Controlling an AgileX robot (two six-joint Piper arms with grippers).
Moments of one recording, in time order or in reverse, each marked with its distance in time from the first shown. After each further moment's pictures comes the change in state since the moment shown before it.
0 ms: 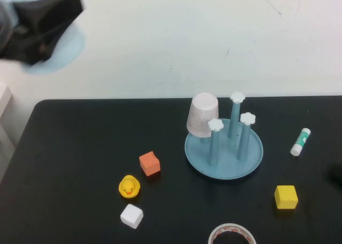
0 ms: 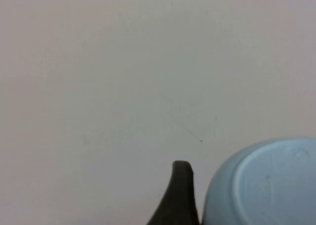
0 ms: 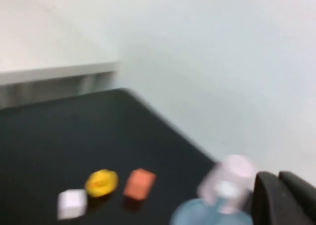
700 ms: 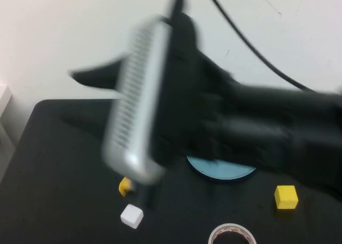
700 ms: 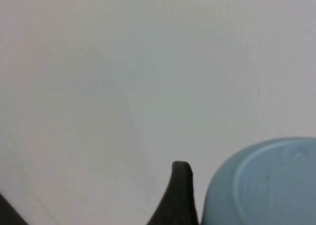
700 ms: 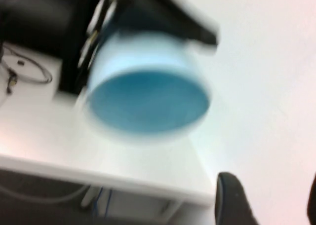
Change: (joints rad) right arm 0.000 0.781 -0.767 -0.038 0.503 -0.254; left arm 0.000 -0.596 0.491 -0.032 -0.490 -1.175
